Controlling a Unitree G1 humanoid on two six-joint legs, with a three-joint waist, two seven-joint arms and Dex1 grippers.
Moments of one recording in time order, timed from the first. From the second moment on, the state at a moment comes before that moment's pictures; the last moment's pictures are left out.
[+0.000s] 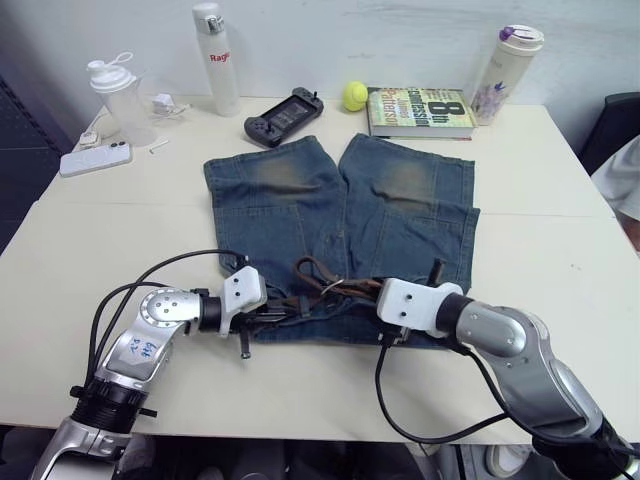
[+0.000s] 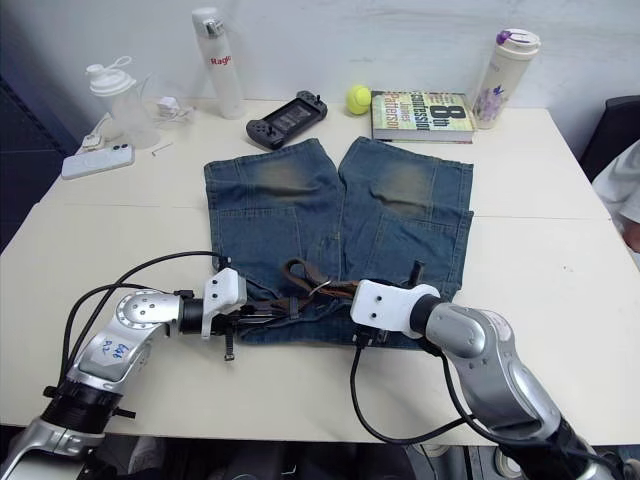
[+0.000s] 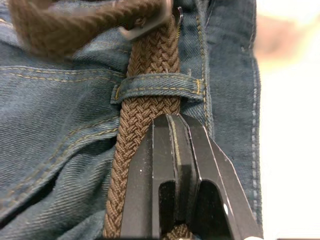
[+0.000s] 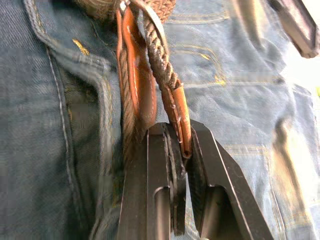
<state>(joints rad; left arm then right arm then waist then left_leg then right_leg) -0.30 0.64 -0.17 -0.03 -0.25 0.24 -0.98 -0.13 -0.67 0.21 -0.68 -0.32 0.49 0.74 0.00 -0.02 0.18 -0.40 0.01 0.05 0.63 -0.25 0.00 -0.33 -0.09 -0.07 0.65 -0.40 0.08</state>
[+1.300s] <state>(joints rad) -0.17 0.75 0.20 -0.23 -0.60 0.55 -0.93 0.12 -0.60 -0.41 -0.80 0.25 0.76 0.88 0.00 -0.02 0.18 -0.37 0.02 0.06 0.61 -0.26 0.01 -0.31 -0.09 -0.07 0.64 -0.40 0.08</state>
